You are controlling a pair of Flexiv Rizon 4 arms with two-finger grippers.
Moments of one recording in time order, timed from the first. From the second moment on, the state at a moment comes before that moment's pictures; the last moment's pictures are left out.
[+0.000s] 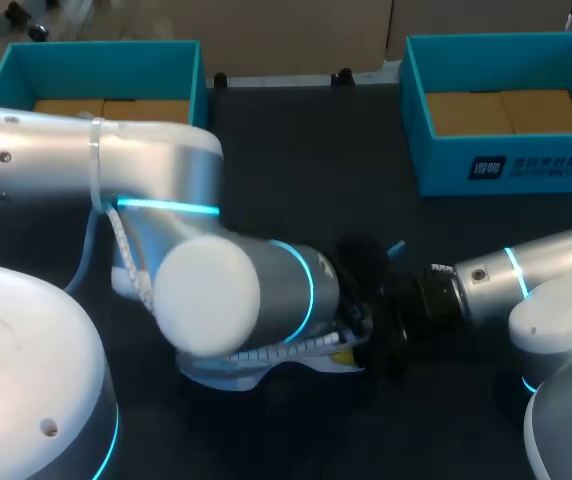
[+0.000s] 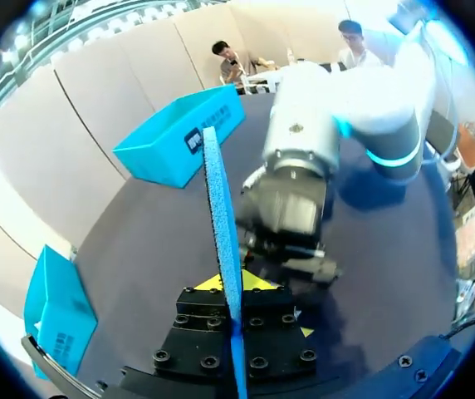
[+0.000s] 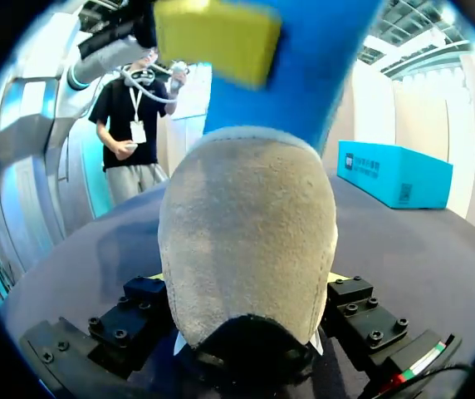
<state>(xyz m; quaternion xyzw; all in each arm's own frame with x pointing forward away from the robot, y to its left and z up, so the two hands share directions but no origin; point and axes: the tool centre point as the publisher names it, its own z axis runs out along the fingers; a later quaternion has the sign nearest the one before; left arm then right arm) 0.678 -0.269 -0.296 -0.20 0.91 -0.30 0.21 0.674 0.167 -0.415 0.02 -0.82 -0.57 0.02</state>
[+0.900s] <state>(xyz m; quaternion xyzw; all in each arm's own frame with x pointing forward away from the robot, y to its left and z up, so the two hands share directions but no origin) 0.694 -0.310 -0.142 -0.24 0.88 -0.41 -0.02 0.674 0.167 -0.415 0.02 -0.82 -0.57 0.02</state>
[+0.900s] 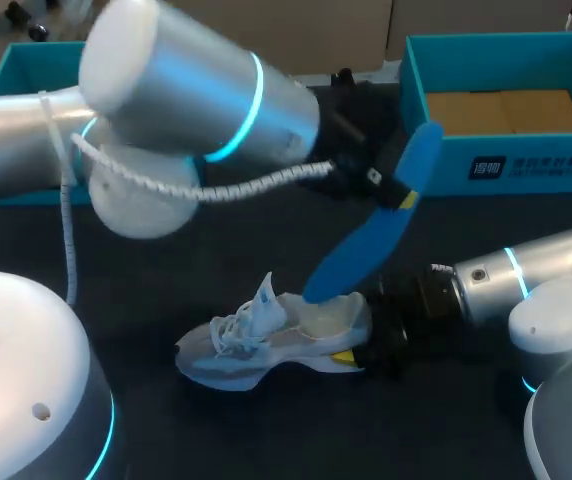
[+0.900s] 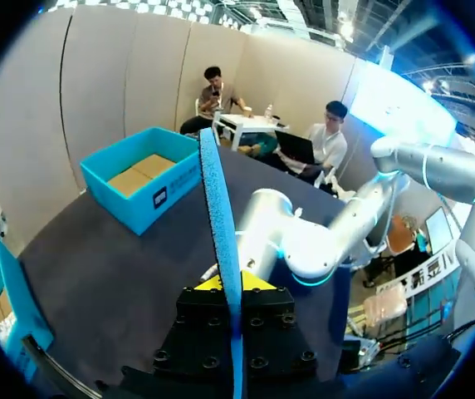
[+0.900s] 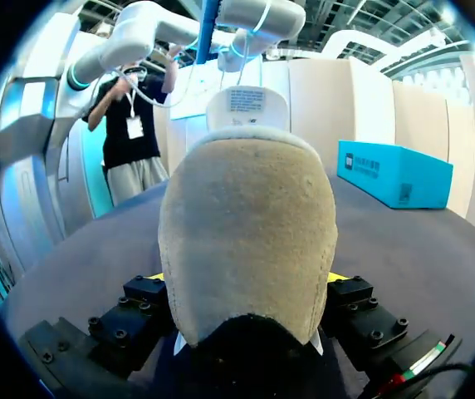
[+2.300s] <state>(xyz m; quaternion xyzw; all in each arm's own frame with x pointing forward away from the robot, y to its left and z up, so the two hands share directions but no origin) 0.735 -0.284 0.056 -0.14 0.78 -0.61 -0.08 0.674 0.167 -0.415 0.02 -0.82 -0.57 0.02</state>
